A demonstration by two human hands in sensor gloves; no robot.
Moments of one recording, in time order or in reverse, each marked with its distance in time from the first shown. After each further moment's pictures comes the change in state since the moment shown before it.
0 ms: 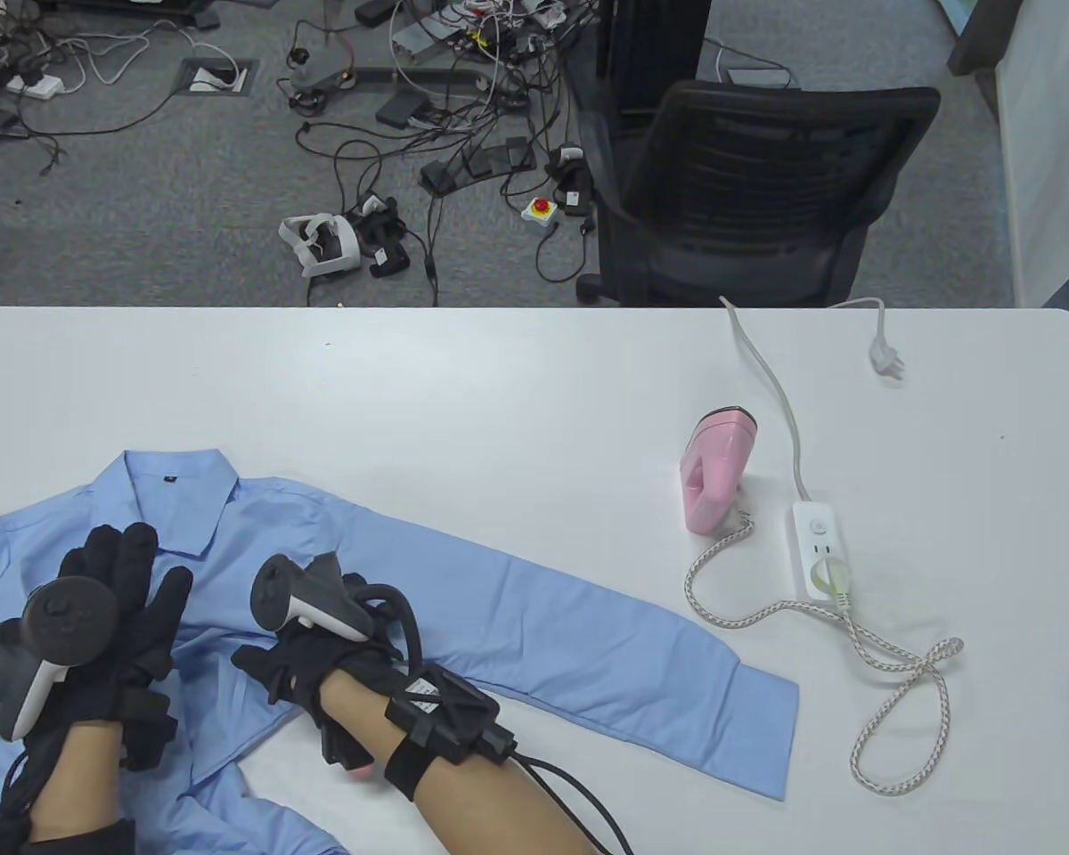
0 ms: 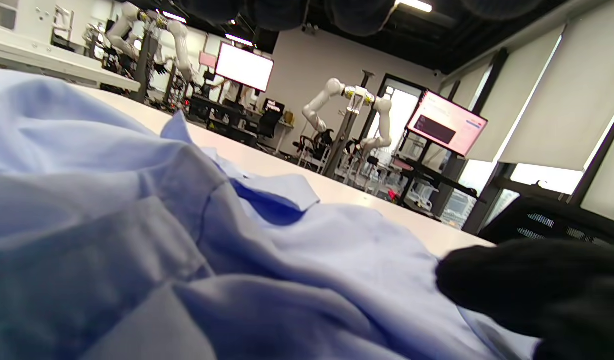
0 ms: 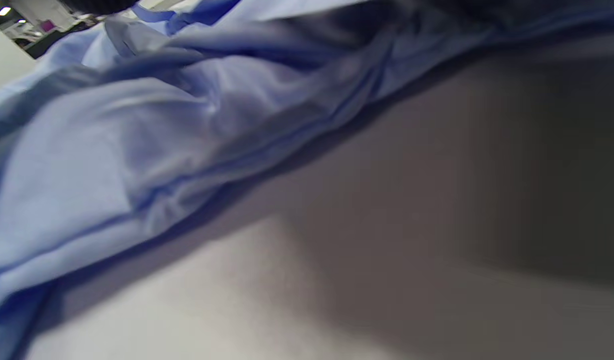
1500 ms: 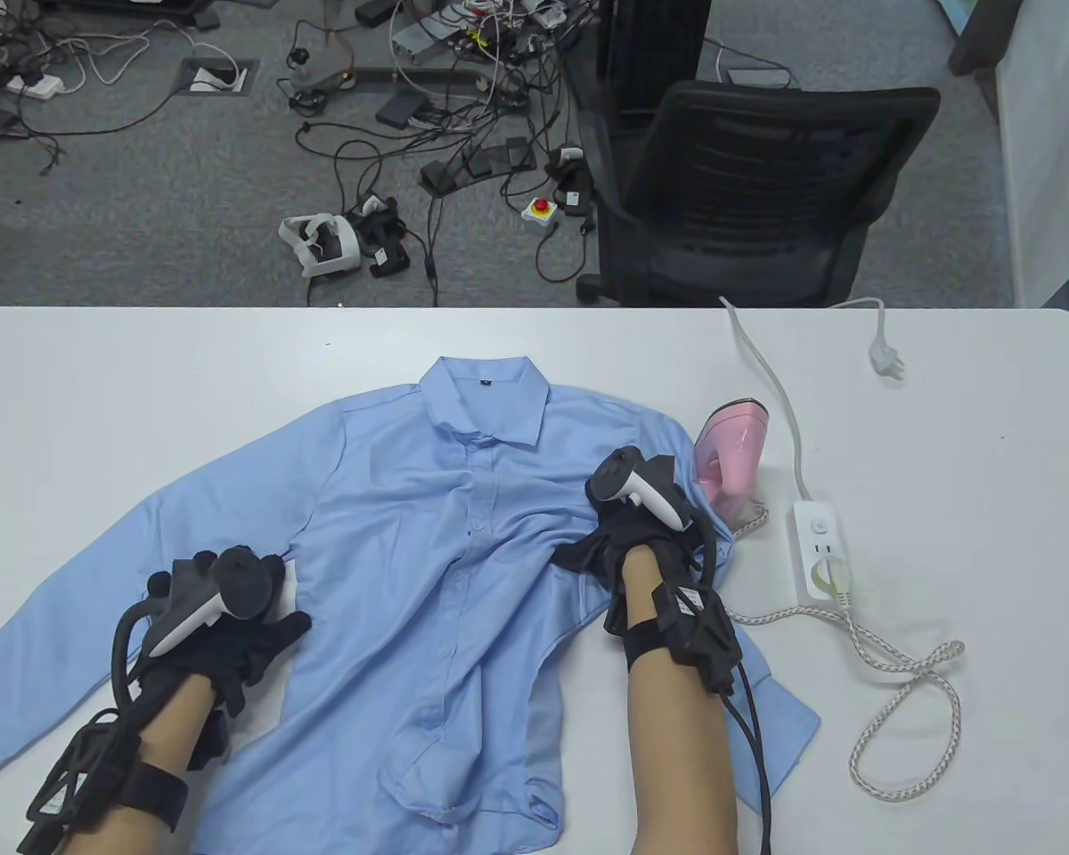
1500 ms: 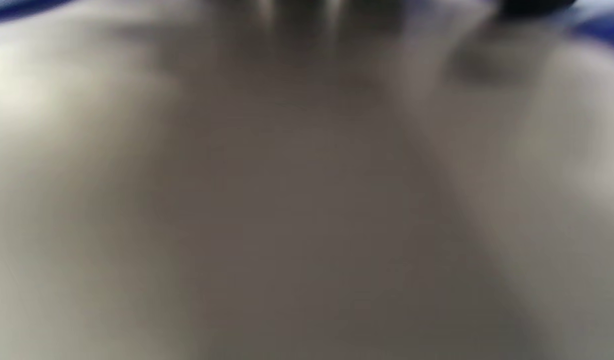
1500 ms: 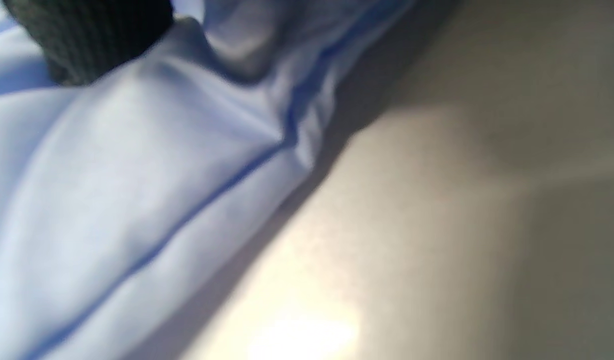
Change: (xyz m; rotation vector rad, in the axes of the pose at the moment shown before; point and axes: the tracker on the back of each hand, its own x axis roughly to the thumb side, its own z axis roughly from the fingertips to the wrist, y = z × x) left_hand 0.042 -0.110 -0.047 -0.580 -0.009 -0.481; right_hand -0.337 -0.077 -0.020 0.130 0.422 -0.196
